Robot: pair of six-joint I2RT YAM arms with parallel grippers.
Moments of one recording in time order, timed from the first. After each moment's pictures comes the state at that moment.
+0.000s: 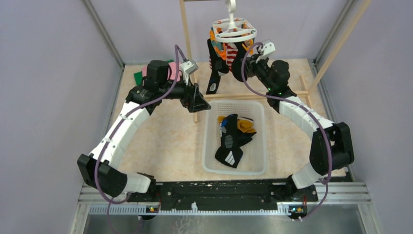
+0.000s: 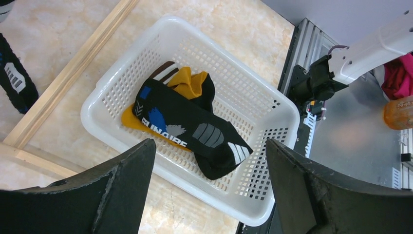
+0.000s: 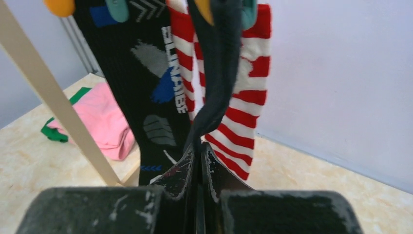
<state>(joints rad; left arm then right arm) -0.39 1.35 1.41 -0.58 0.85 0.00 0.34 1.56 1.15 0.50 -0.19 0.04</state>
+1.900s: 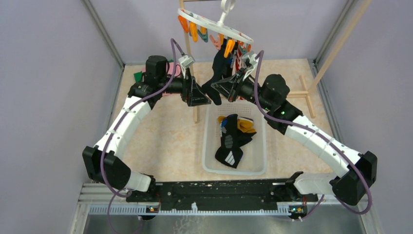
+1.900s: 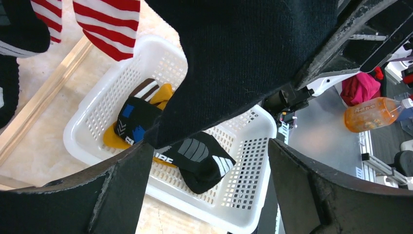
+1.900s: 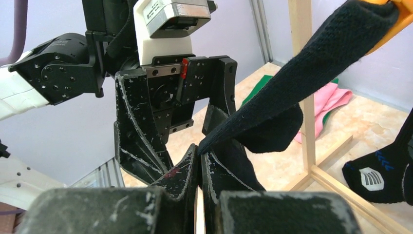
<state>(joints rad) -0.32 1.43 1.43 -0.46 1.03 -0.10 0.71 1.24 1.15 0.24 -0.32 0.38</state>
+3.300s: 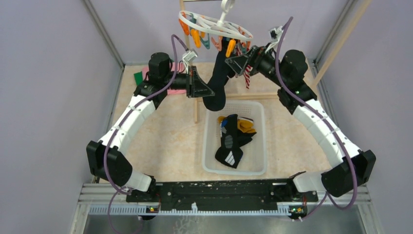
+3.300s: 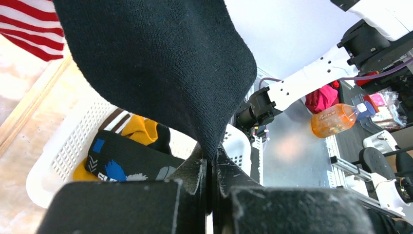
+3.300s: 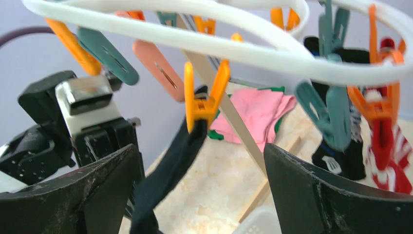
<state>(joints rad) -0.36 1.46 1.41 -0.19 1.14 -0.32 0.43 1.31 1.33 0.10 -0.39 0.53</state>
